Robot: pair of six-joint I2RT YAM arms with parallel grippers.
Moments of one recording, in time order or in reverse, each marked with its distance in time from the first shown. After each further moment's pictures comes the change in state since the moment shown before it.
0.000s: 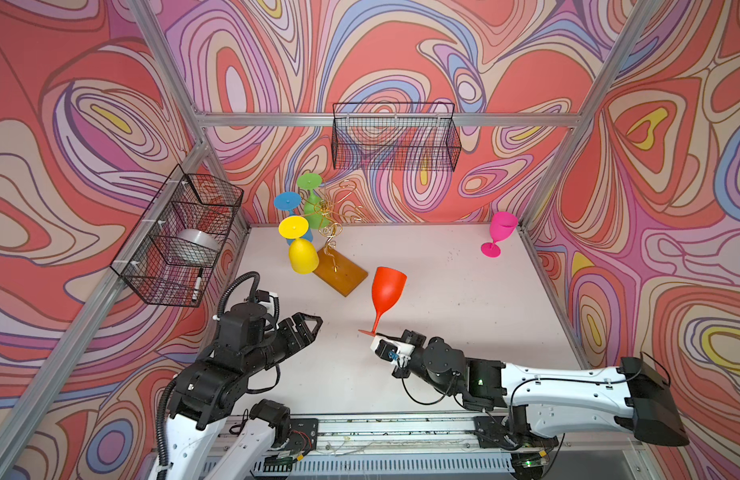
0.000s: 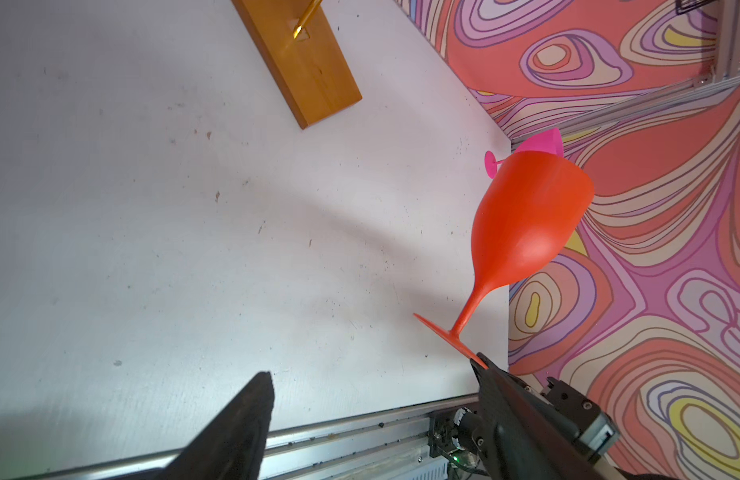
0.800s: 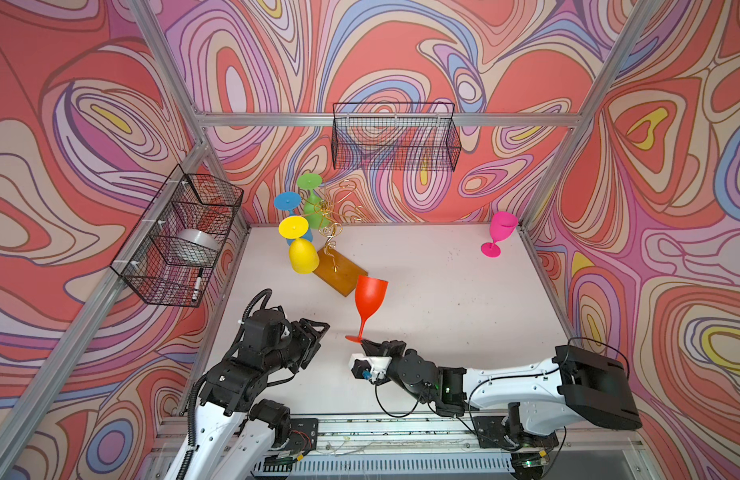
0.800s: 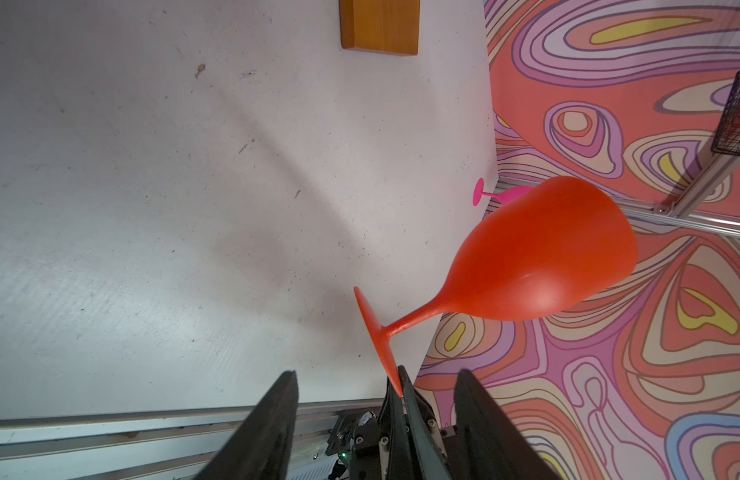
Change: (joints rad) left arm -0.006 -0.041 -0.274 0.232 0.081 -0.453; right arm 0.026 0.291 -0.027 0.335 0.061 -0.215
